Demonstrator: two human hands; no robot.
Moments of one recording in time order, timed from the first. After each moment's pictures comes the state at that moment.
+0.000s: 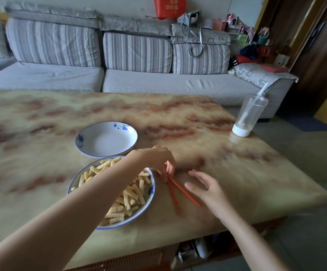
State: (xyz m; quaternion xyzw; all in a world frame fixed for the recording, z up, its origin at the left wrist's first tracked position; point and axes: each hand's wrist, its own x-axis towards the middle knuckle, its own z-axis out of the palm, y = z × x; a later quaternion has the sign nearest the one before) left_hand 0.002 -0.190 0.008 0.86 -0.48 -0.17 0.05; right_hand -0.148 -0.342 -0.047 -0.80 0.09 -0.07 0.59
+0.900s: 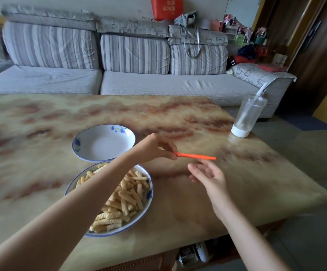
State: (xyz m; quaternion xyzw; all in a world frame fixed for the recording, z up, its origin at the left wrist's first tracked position) left_hand 0.002 -0.178 0.019 0.81 -0.40 -0.09 0.43; right_hand -0.134 -0.331 -0.021 -0.66 0.12 -0.19 0.72
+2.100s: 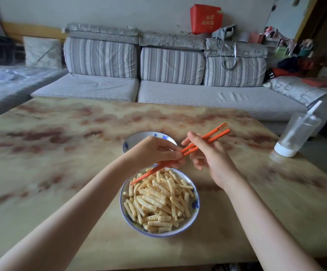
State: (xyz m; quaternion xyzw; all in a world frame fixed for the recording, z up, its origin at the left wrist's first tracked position) left_hand -0.050 -0.055 0.068 0.76 -0.22 -0.16 0.59; right_hand -0.079 -0.231 0.065 -0.71 -0.08 -0.07 0.70
